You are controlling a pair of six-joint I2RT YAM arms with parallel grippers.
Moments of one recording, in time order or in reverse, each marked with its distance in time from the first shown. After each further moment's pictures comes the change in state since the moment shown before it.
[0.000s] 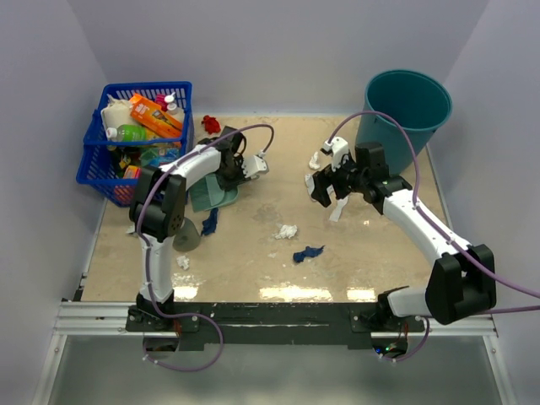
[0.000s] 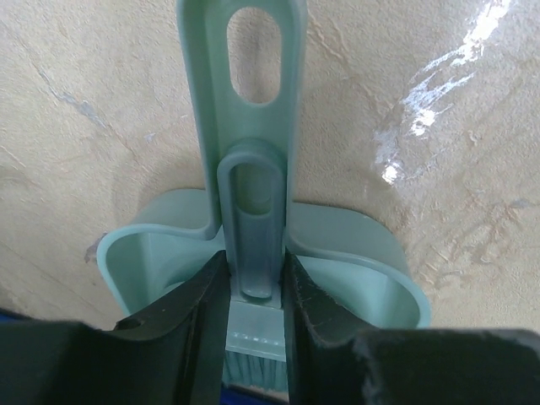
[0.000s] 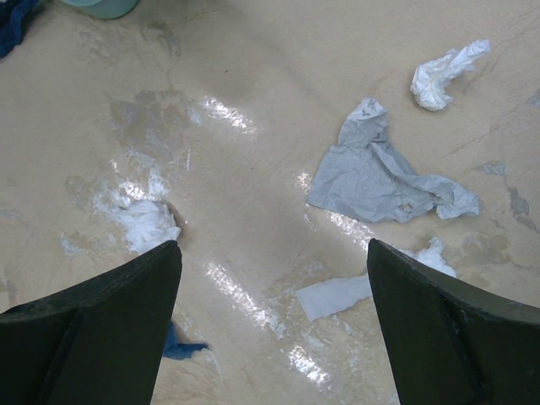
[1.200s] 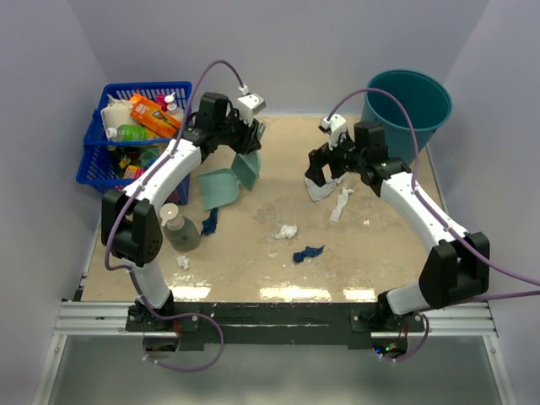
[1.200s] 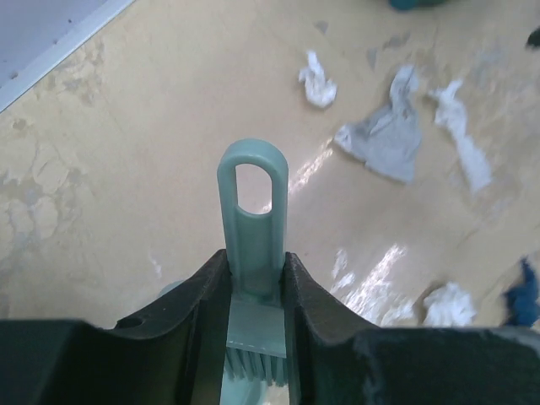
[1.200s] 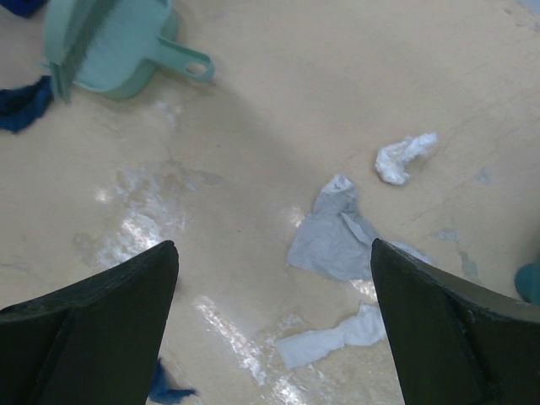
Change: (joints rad) left arm 0.001 -0.290 0.029 0.279 0.351 -0.615; right arm 0.001 0.084 0.176 -0.006 0.000 -0.004
